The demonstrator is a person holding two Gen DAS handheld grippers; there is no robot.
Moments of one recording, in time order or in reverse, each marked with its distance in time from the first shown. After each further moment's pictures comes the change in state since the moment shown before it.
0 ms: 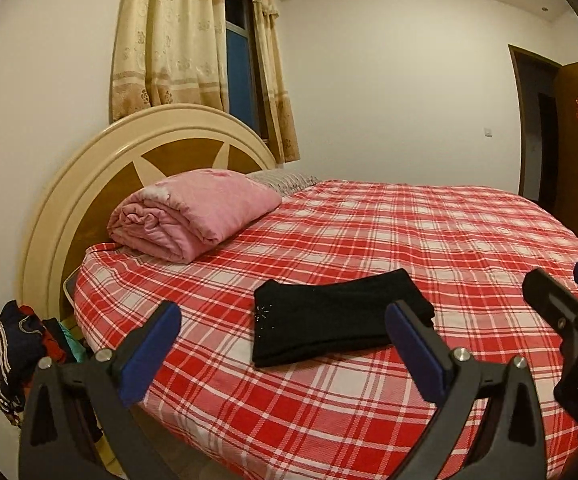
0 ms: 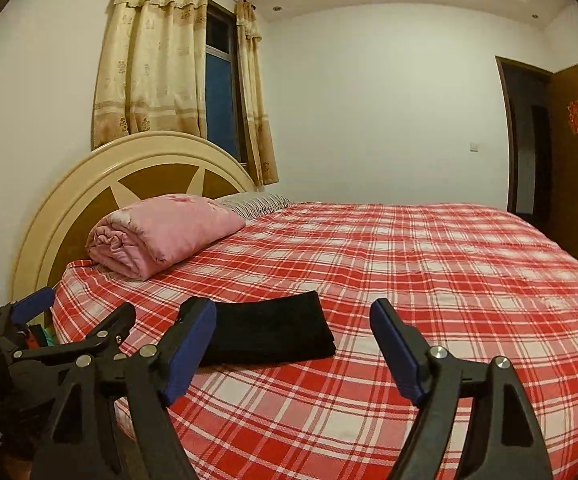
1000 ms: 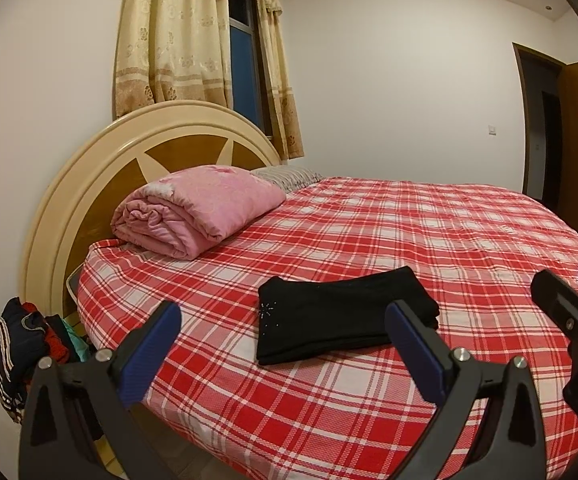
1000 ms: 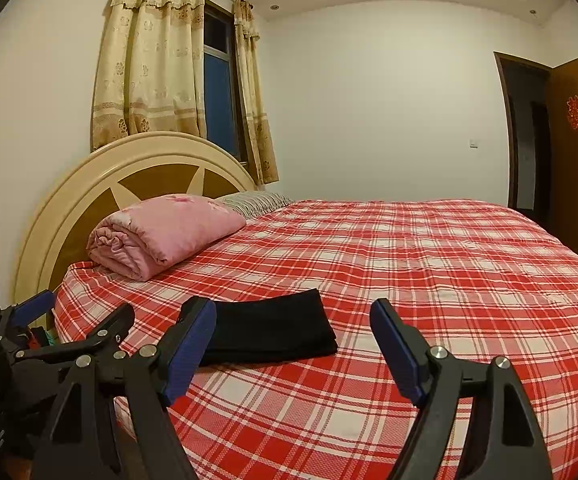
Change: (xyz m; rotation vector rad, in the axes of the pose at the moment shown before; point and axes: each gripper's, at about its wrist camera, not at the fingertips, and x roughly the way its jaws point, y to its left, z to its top) left arm -0.002 0.005 0.001 -0.007 0.009 0.011; right arm -0.001 -0.002 -0.001 0.008 0.005 0.005
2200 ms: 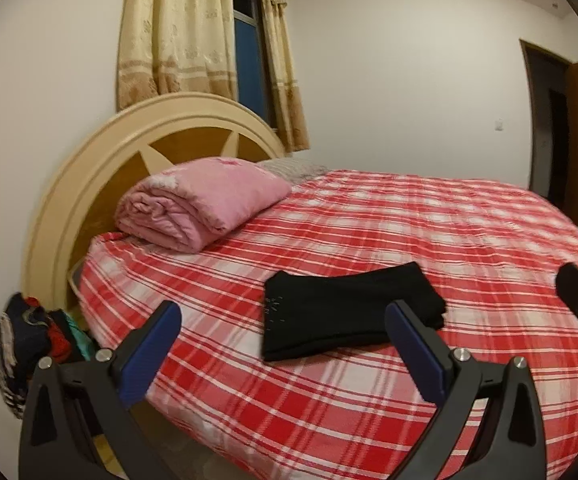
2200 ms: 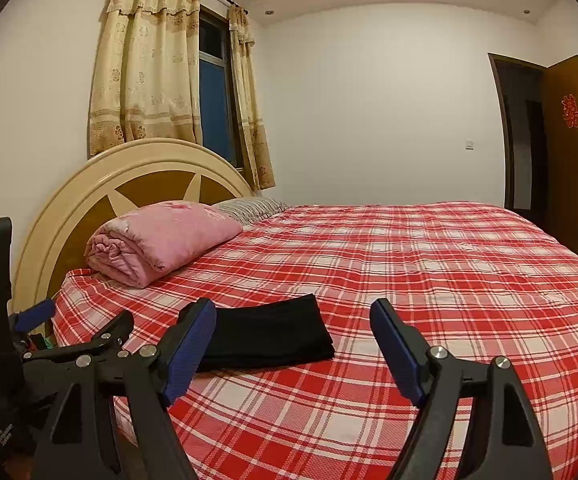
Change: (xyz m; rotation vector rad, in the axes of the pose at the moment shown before) left arm 0.005 0.001 -0.003 -0.007 0.030 0.002; right arm -0.005 -0.007 0.003 0.014 -0.020 -0.007
